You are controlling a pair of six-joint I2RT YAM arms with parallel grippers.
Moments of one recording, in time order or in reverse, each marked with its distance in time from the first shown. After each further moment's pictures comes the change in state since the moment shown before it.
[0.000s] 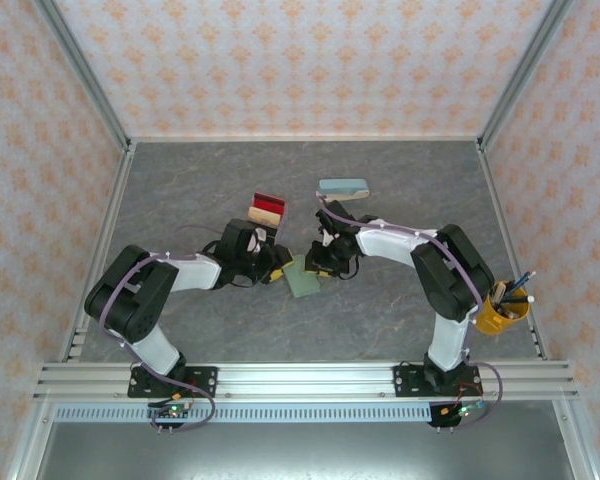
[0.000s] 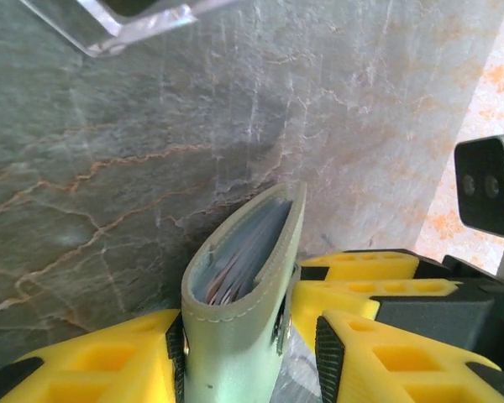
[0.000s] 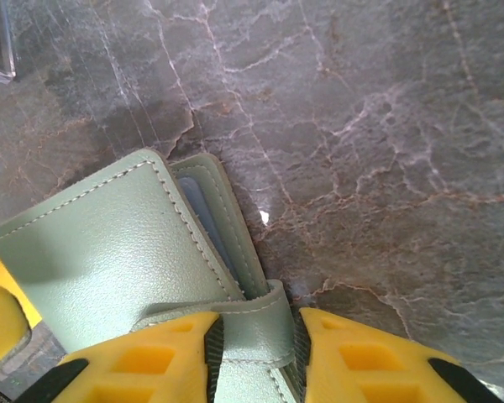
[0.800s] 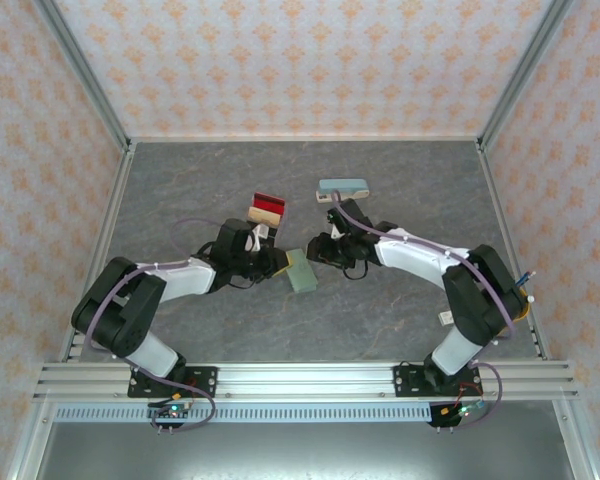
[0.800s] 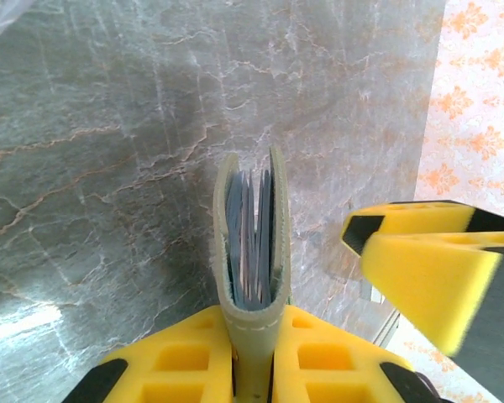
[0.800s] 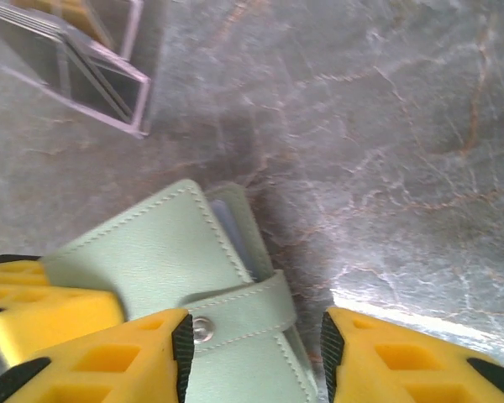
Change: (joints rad) left arm -0.006 -0.104 -0.019 -0.026 0.012 0.154; right arm -0.003 -0.219 -0.118 0.136 0.089 0.026
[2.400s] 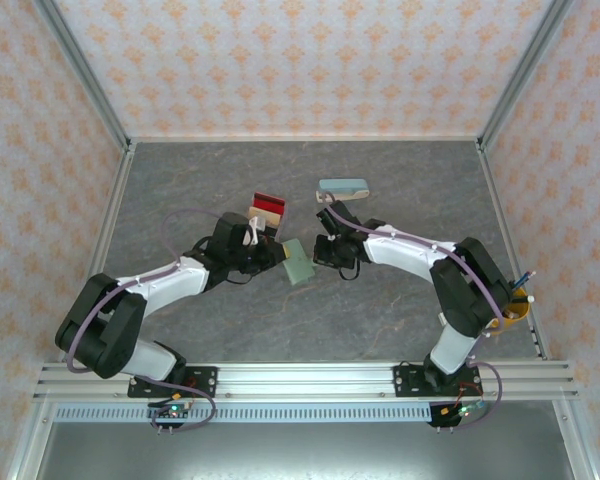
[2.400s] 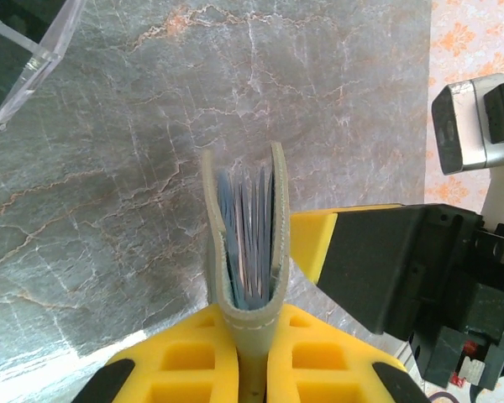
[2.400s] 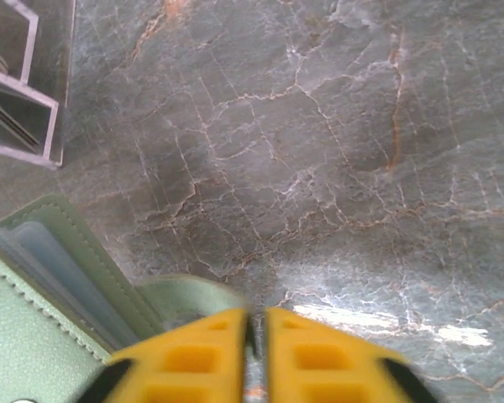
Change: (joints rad) left arm -0.016 -0.121 0.052 -0.152 -0.108 0.077; right arm 0.041 0.081 0.069 -0.105 0.173 0.025
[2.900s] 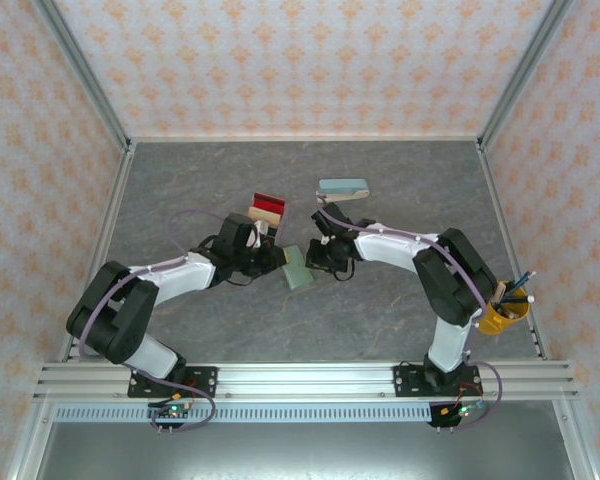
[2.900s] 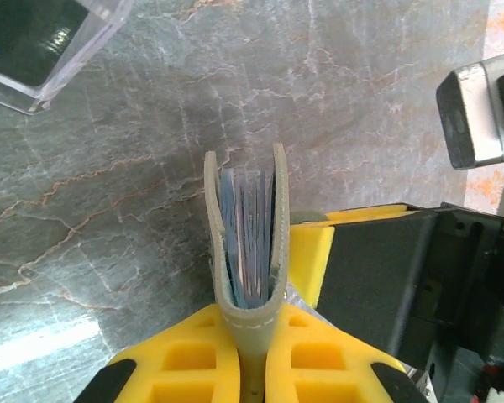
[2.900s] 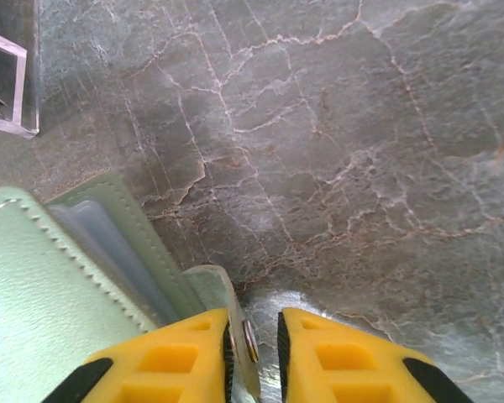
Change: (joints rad) left arm 0.000 0.093 0.021 -0.026 -0.002 0.018; right arm 0.000 0.106 0.031 0.025 -0.116 -0.013
